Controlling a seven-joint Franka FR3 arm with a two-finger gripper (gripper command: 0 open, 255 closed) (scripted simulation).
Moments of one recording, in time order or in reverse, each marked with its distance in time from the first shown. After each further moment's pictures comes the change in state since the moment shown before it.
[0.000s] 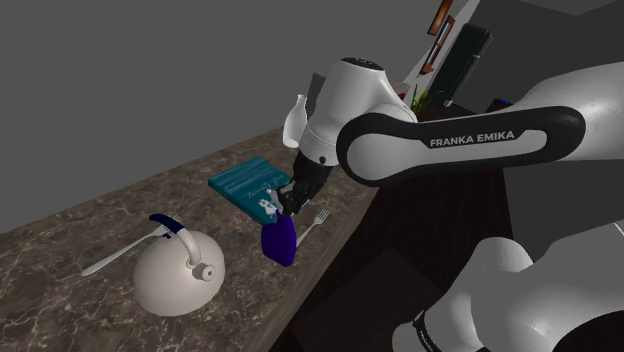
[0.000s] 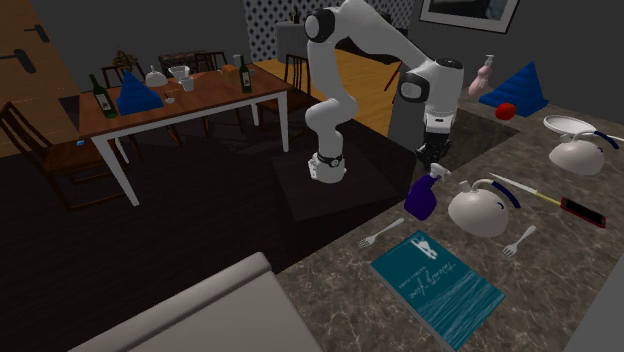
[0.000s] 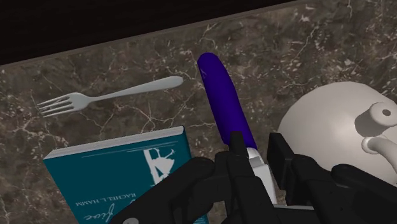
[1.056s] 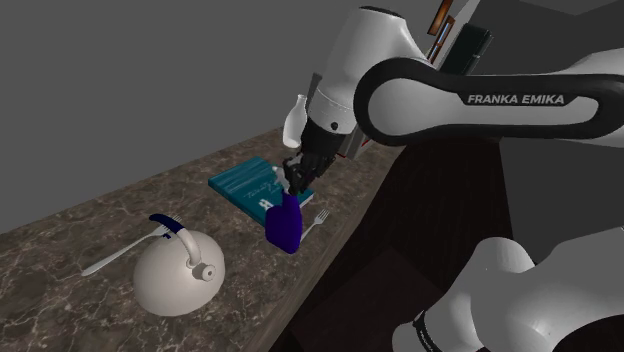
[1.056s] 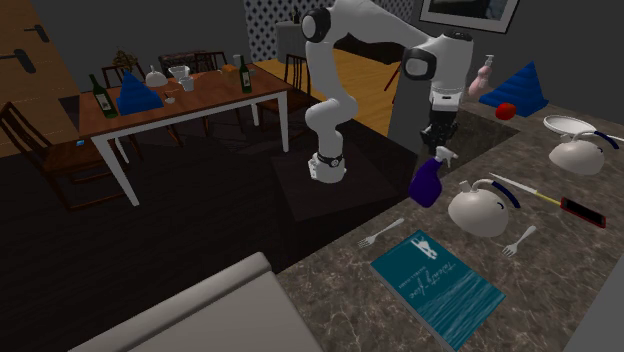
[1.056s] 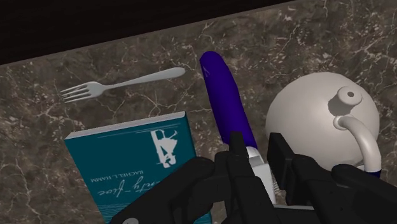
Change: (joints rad) arm -0.003 -0.051 -0.010 0.132 -0.008 -0.183 0.007
